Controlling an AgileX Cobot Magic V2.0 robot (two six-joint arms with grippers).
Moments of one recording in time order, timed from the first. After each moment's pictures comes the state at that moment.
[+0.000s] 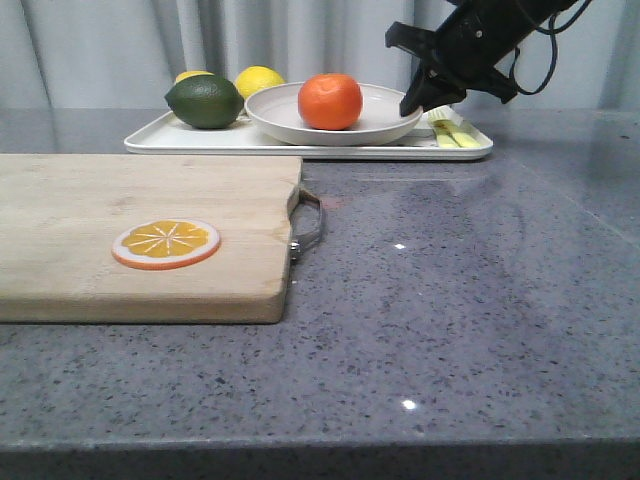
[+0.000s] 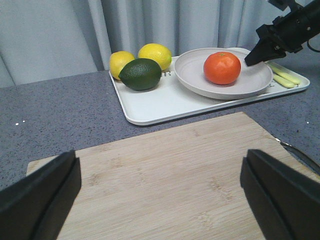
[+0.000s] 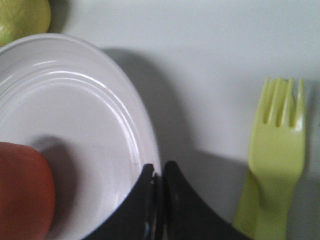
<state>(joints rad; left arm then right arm) -0.23 0.57 -0.40 -1.02 0.14 1.00 0.13 2.32 -2.17 0.63 0.75 -0.23</state>
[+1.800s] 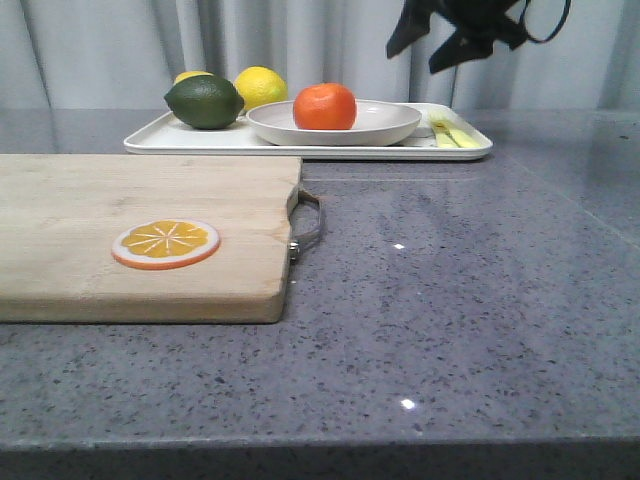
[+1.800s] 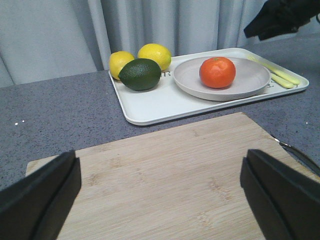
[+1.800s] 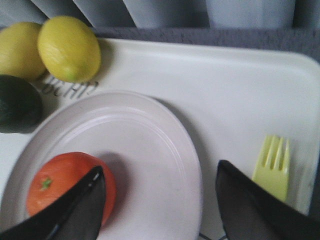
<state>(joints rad) -0.23 0.57 -0.40 -1.02 0.14 1.00 0.13 2.20 -2.17 0.62 0.74 -0.32</state>
